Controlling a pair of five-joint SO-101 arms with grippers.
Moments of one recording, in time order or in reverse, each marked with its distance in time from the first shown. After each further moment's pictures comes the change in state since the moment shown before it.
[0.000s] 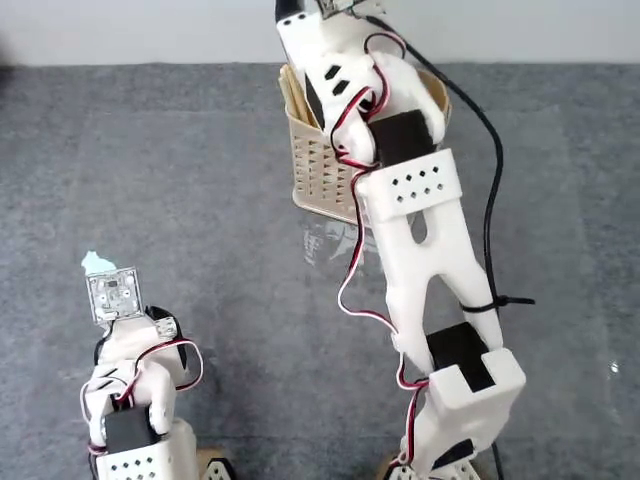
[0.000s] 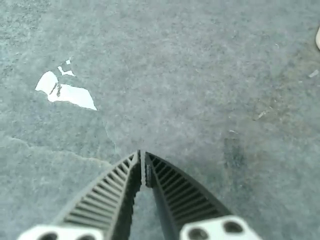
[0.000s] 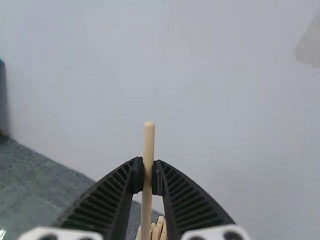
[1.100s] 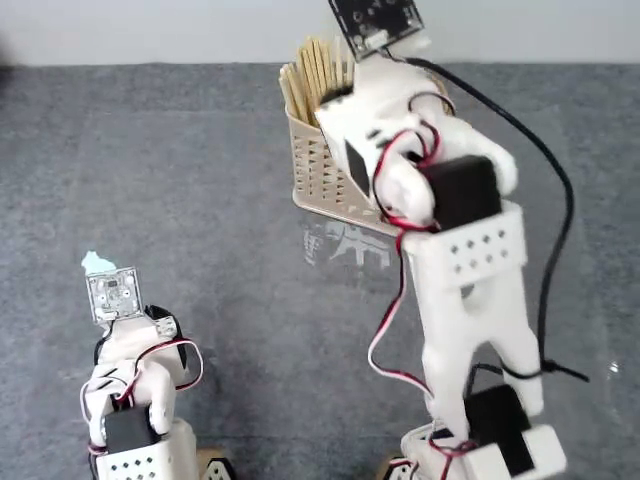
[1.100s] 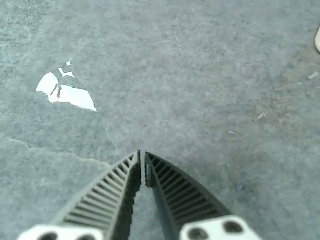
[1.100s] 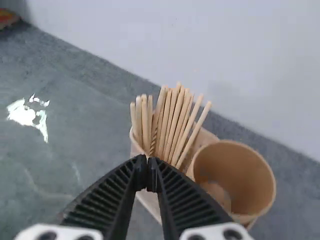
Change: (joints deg) left arm 0.0 0.0 0.0 -0.3 0.0; right arm 0.4 -21.5 6.2 41.6 -1.4
